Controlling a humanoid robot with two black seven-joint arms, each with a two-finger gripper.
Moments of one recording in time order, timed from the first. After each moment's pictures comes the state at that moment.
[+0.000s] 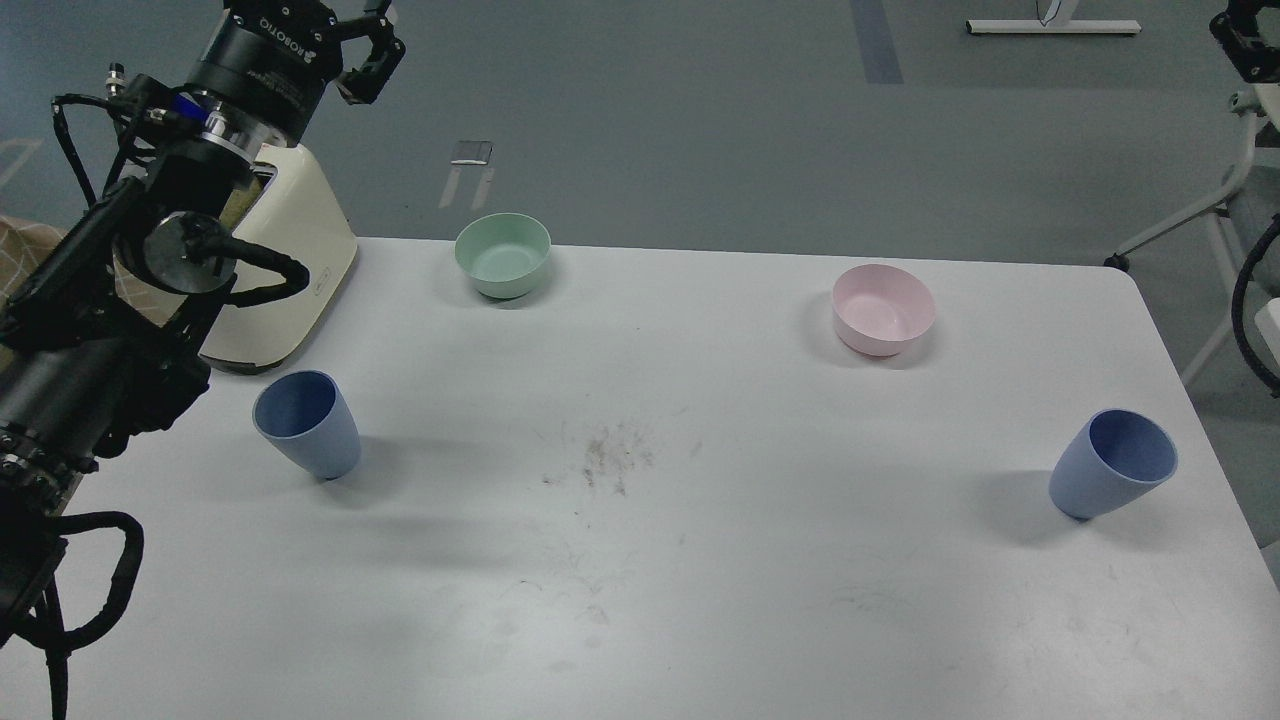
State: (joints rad) left arm -0.81 0.40 -1.08 -0.83 0.30 -0.49 -0.33; right arm 0.82 -0.49 1.43 0.82 -0.58 0.49 0.09
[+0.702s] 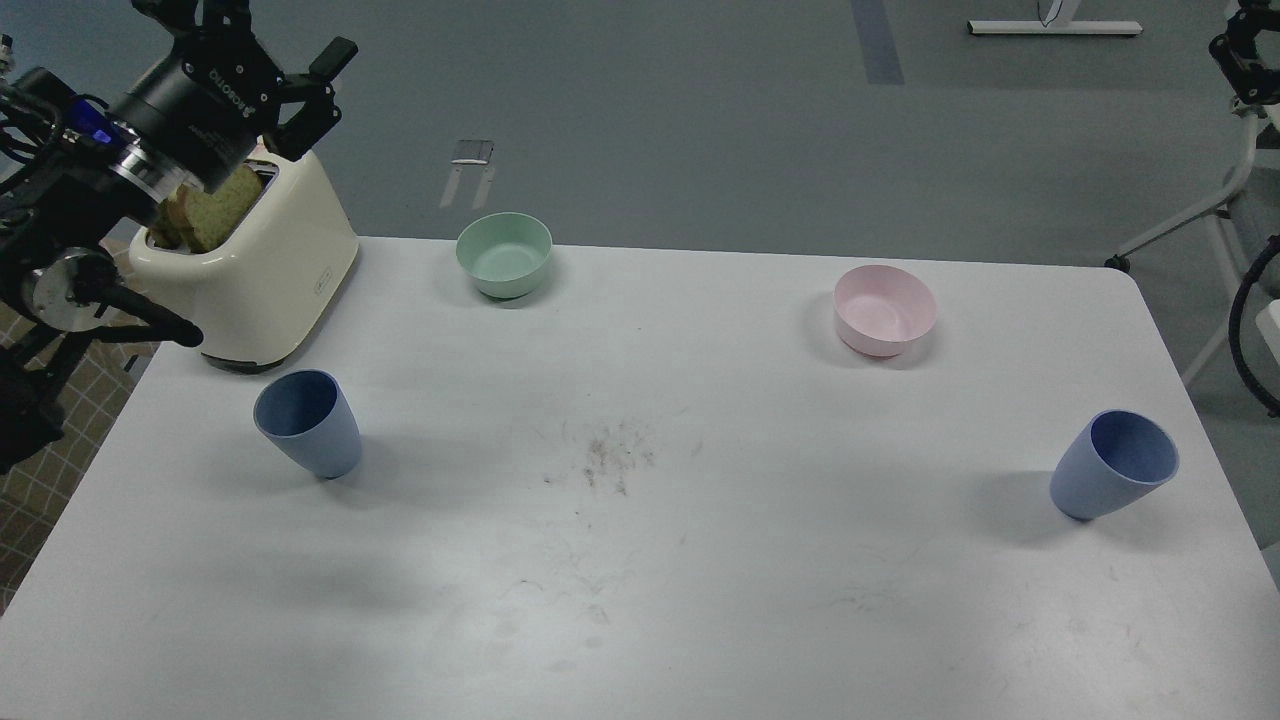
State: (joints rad) left arm -0.71 0.71 -0.96 -1.07 0.59 -0.49 -0.35; right arm 0.76 -0.48 1.45 0.83 -0.57 0.49 0.11
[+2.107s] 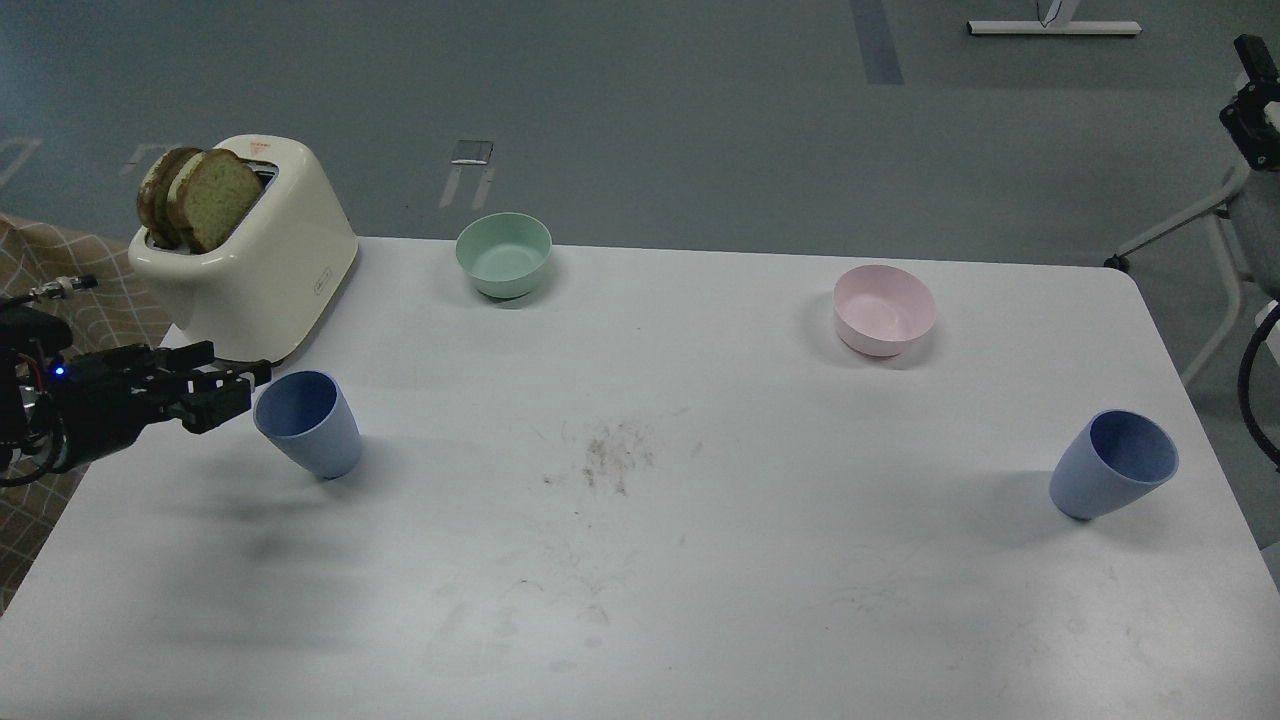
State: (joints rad) left arm -0.20 1.02 -0.94 -1.25 1.88 -0.12 -0.40; right arm 0.65 -0.49 1.50 0.85 -0.57 0.49 0.12
